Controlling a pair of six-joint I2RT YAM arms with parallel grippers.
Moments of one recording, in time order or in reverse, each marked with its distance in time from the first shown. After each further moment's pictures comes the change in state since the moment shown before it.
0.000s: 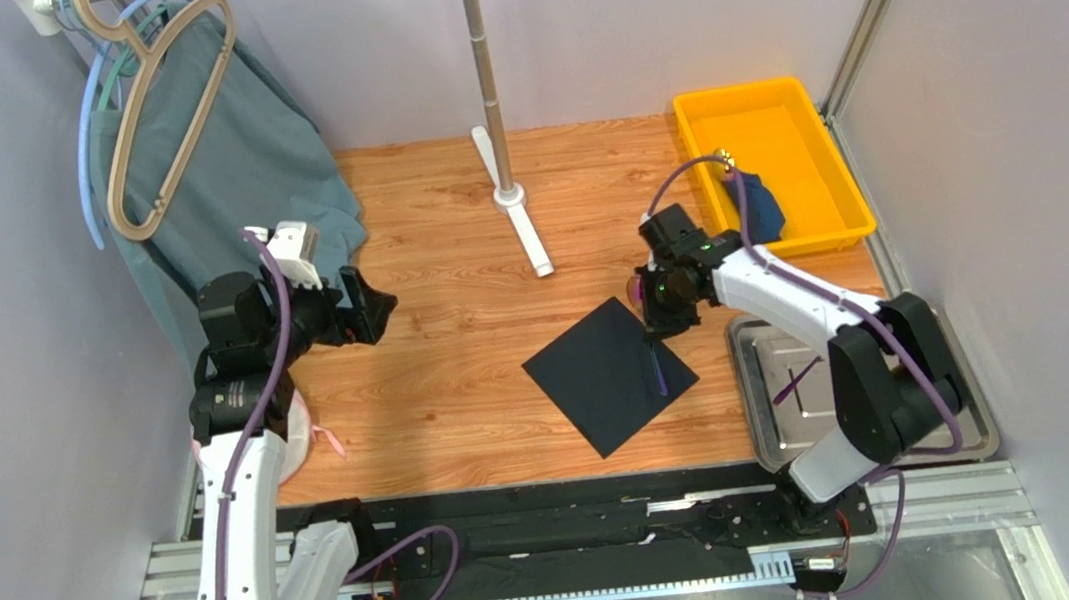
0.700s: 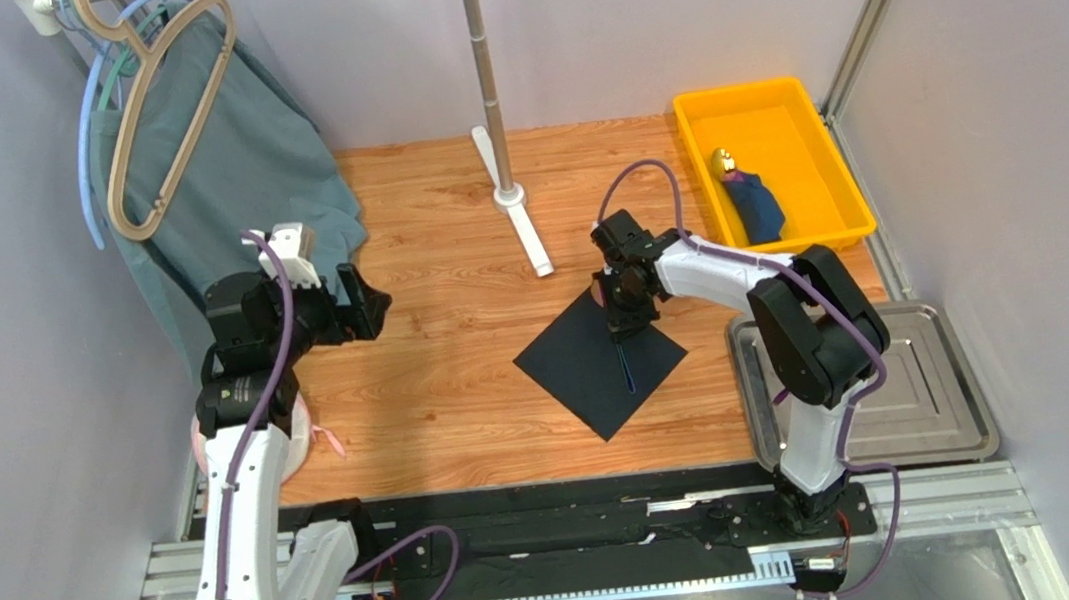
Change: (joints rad) left arm 0.000 0.018 -0.038 0.034 -0.094 -0.044; right arm 0.100 0.303 0.126 0.118 0.042 -0.027
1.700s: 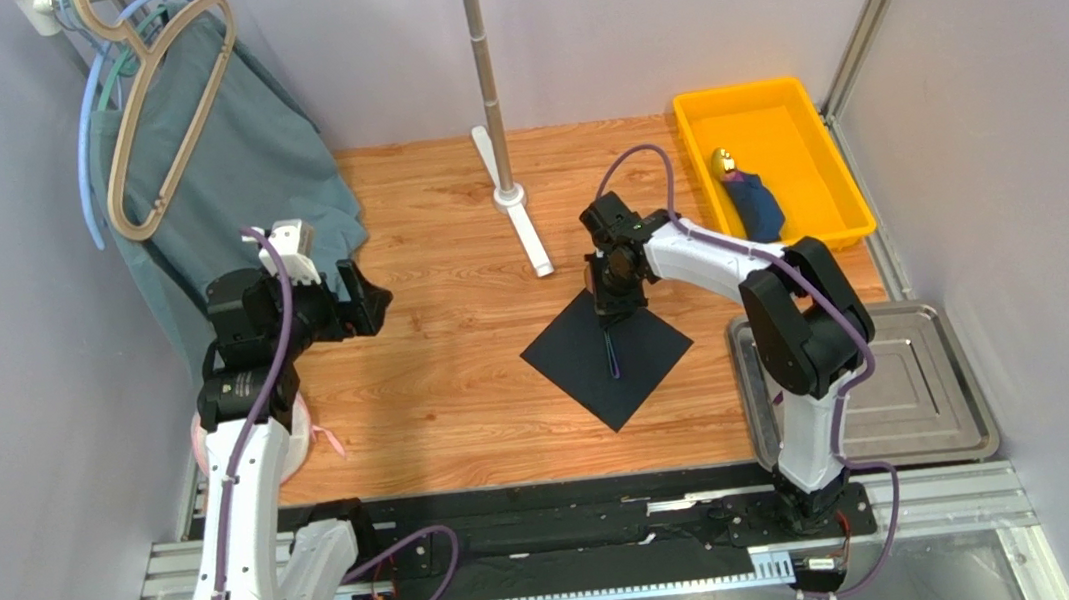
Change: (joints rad) left arm 0.000 0.025 0.000 0.023 0.002 -0.016; right arm -0.004 0.060 0.157 -0.085 -0.011 0.076
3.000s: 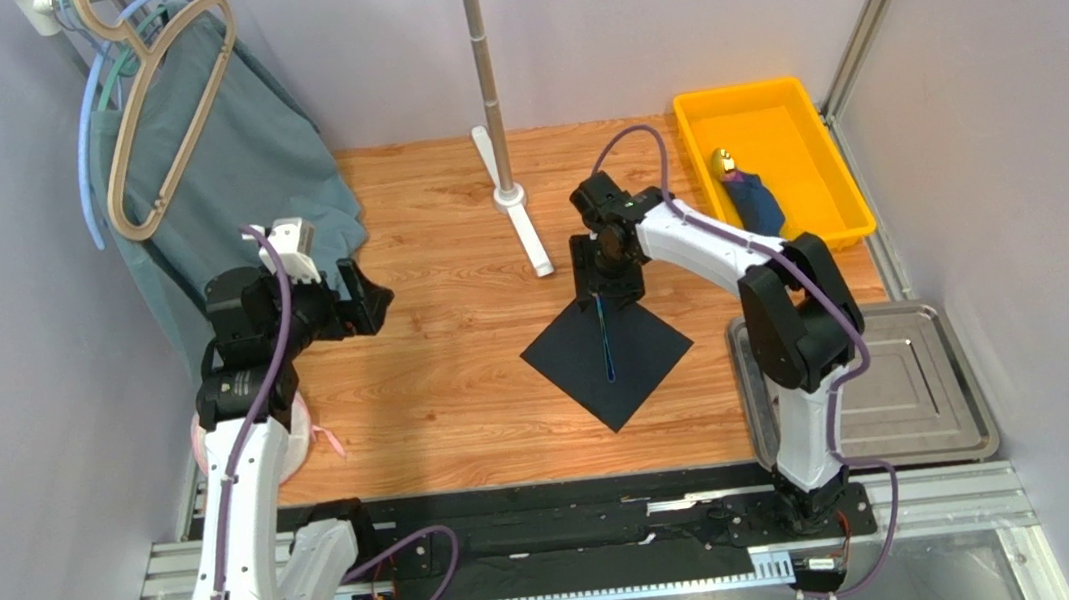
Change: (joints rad) left arm 0.000 0.003 0.006 -0.001 0.021 -0.002; right arm 0.008 0.062 0.161 -0.131 0.028 0.037
